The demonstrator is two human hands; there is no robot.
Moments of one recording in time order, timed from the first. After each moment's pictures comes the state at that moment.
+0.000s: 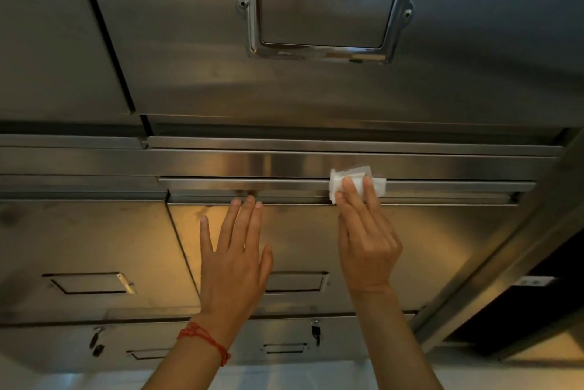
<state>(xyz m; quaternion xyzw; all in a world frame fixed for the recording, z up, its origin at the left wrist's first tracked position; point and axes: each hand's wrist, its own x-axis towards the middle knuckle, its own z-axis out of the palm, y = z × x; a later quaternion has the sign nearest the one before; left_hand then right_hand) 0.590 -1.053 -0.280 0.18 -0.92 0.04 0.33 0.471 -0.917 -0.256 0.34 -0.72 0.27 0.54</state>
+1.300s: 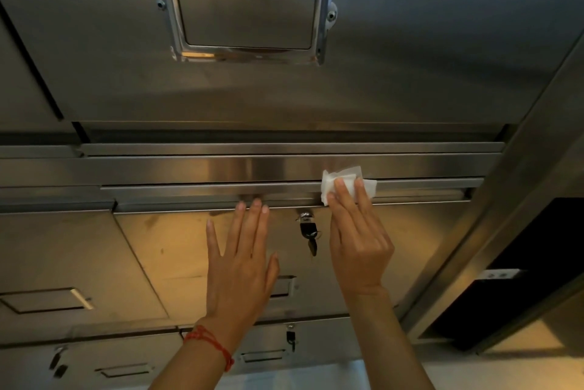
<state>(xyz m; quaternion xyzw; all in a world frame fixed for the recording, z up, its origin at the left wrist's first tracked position) 0.549 -1.005 -0.289 0.15 -0.94 0.05 0.30 0.444 -0.874 -0.257 0.32 -0.73 0.26 0.54</state>
